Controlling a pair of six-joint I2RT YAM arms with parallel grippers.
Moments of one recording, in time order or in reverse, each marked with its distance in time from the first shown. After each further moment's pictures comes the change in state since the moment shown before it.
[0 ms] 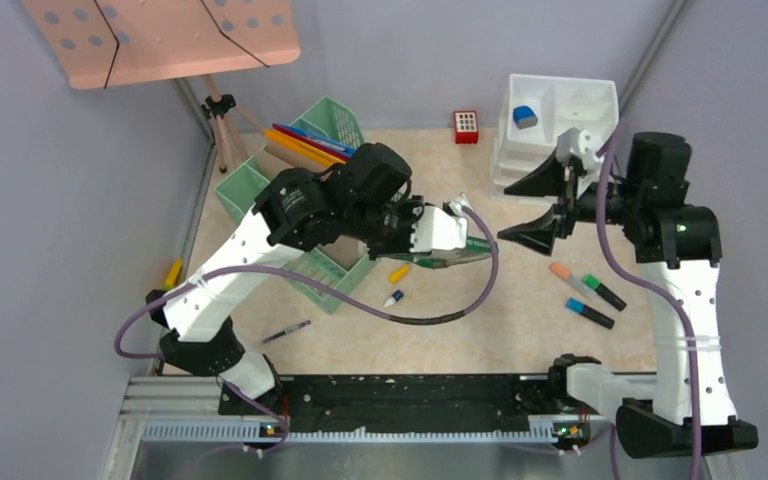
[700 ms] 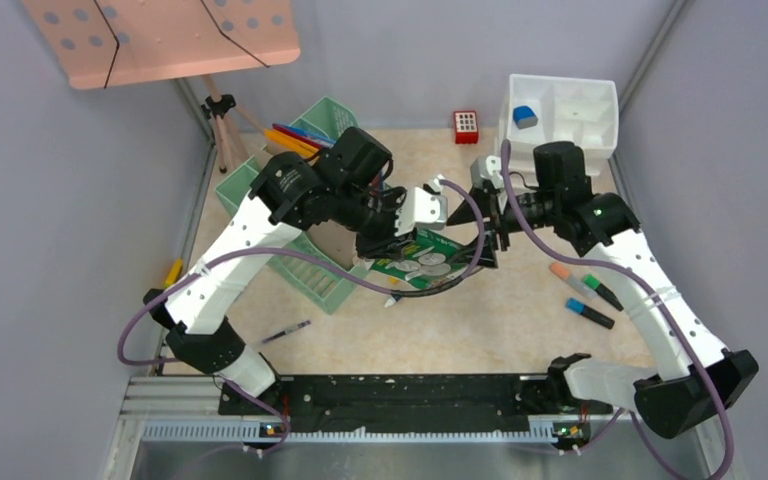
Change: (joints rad) left arm 0.195 0.000 -0.065 -0.076 0.335 -0.076; right arm 0.415 0.100 -0.230 0.186 0.165 0.008
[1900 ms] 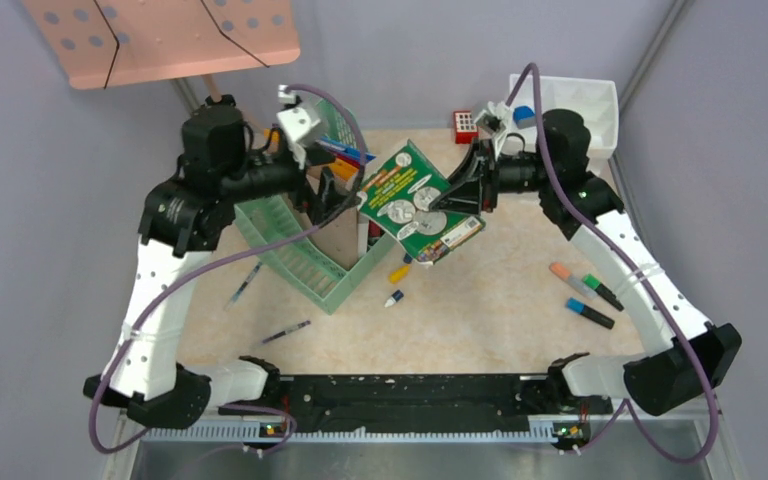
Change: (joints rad) left arm 0.427 -0.289 -0.211 0.426 0.188 -0.328; right arm -0.003 0.113 0.021 0.512 -0.064 0.675
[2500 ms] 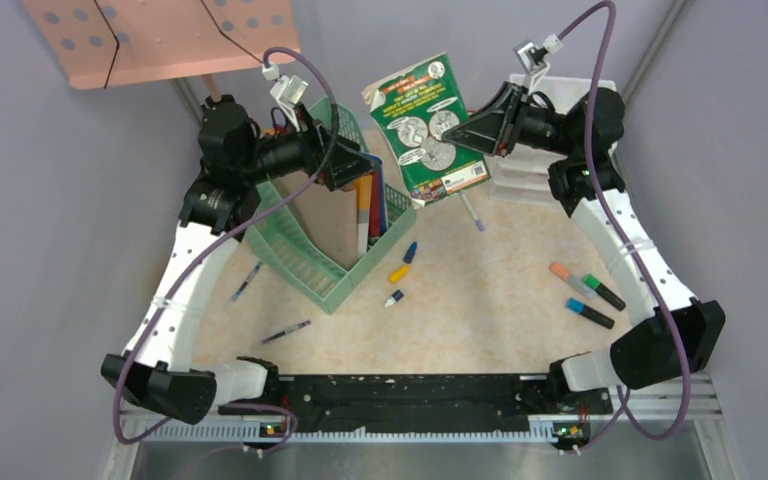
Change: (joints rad) left arm 0.160 -0.065 -0.351 0.674 0.201 -0.700; right arm -0.127 0.107 0.087 0.586 0.070 0.724
